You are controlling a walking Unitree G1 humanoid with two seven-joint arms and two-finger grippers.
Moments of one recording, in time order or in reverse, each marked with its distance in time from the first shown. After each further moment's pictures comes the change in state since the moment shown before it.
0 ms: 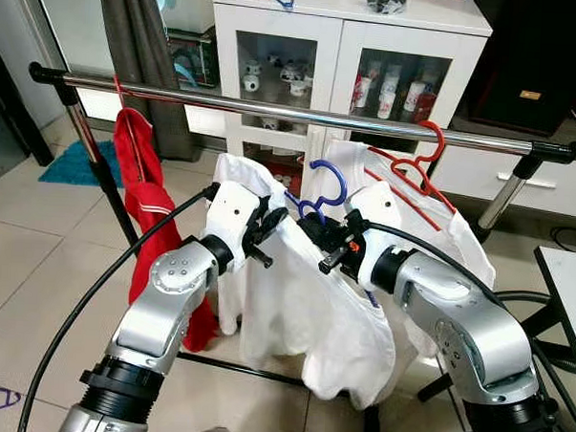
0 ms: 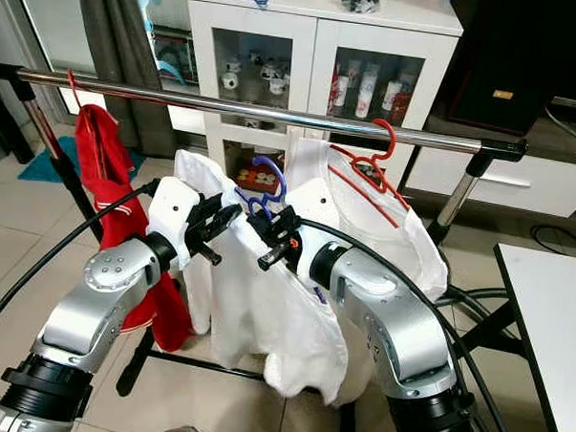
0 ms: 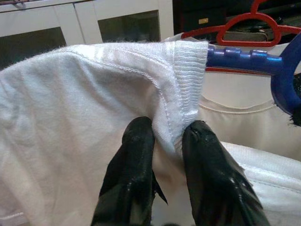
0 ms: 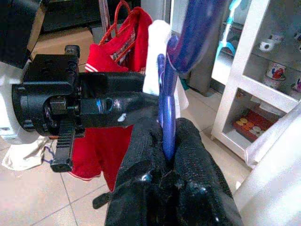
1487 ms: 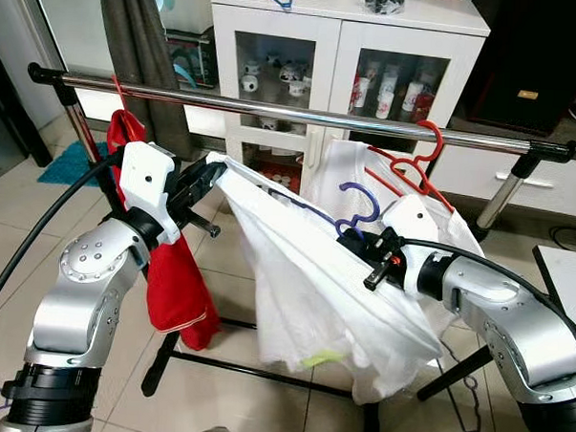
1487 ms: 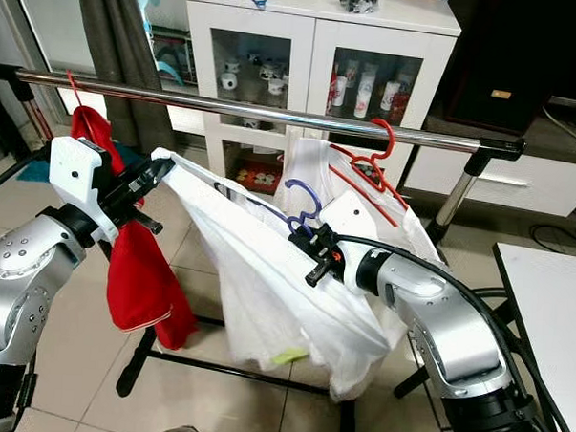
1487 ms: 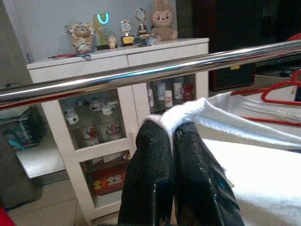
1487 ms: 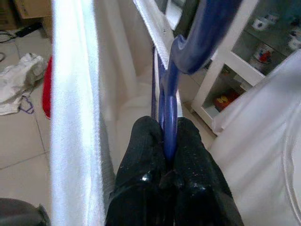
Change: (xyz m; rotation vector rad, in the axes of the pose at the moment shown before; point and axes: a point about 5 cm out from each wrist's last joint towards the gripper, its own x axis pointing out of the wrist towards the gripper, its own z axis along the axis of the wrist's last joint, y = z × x) left arm -0.045 0.063 0.038 0.022 -0.156 0.157; right arm -0.041 -0.034 -0.014 -0.137 0.132 0.062
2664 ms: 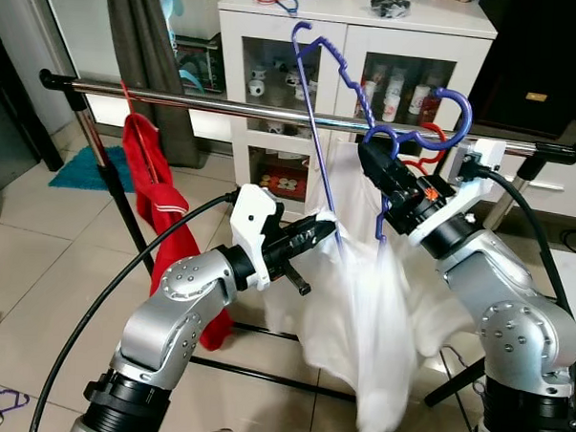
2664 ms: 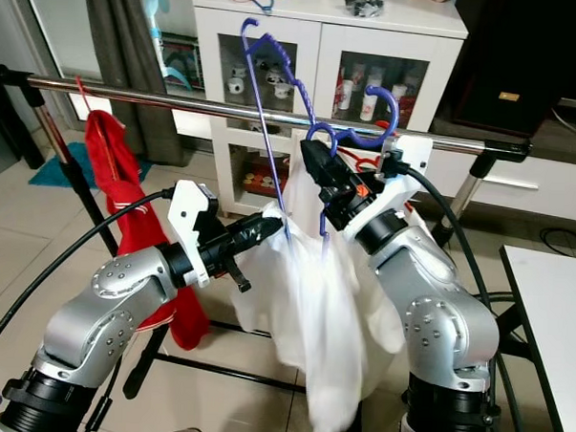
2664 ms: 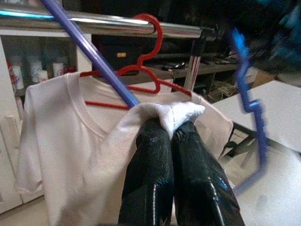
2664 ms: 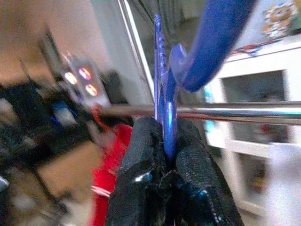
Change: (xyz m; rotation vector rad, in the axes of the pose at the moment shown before) left arm 0.020 -0.111 -0.015 -0.320 0.031 -0.490; right arm 0.001 -0.010 0.054 0.375 -0.525 -0.222
